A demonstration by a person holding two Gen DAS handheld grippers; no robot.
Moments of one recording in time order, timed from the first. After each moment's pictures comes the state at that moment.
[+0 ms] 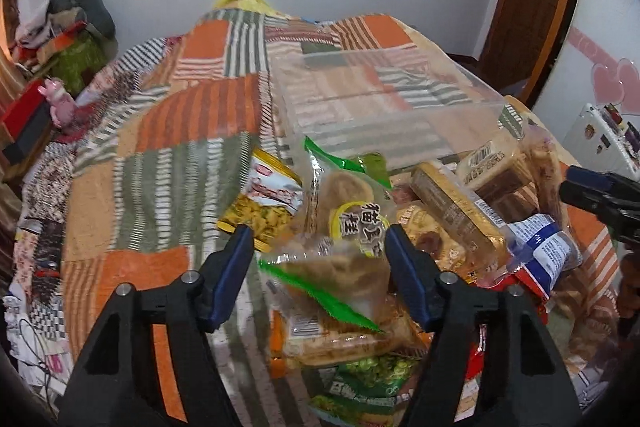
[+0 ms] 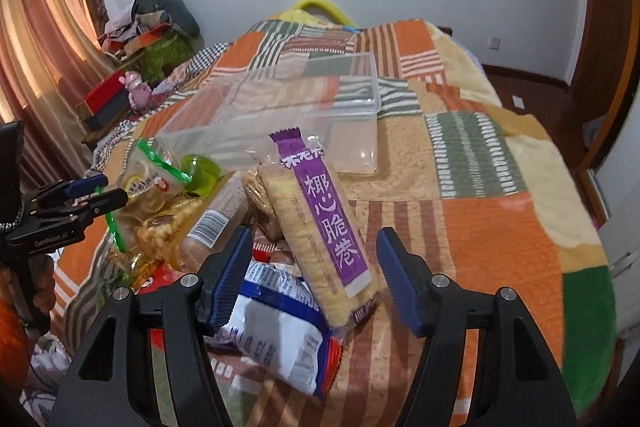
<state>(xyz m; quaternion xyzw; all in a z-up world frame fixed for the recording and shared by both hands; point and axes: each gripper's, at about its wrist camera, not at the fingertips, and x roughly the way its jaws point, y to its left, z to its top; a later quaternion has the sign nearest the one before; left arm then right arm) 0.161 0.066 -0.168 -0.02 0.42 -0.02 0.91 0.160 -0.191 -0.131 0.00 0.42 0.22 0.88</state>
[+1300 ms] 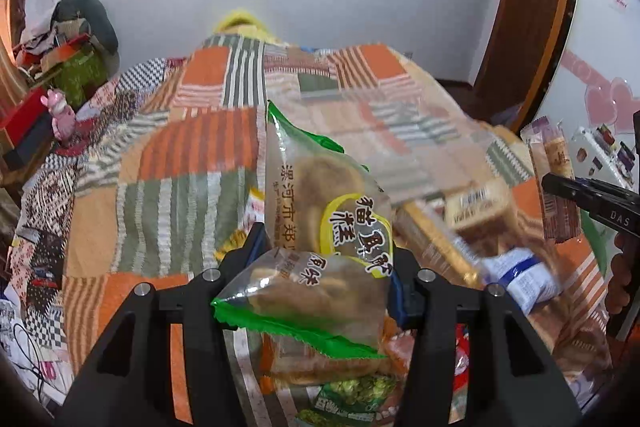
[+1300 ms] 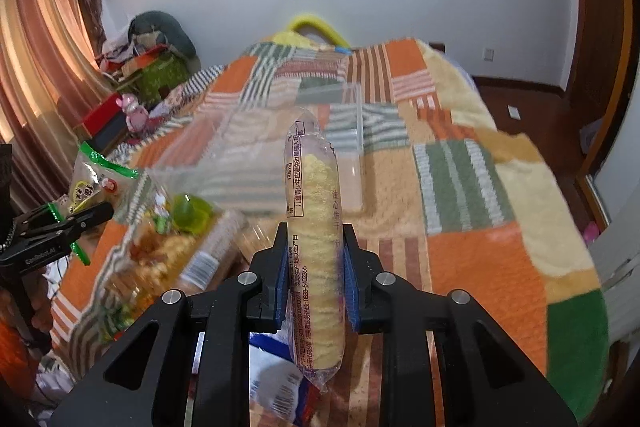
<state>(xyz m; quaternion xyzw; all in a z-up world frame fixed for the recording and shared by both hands) 0.161 0.066 -0.135 -0.04 0.37 -0.02 0.93 0.177 -0.202 -0.101 0.01 0.38 0.21 0.90</state>
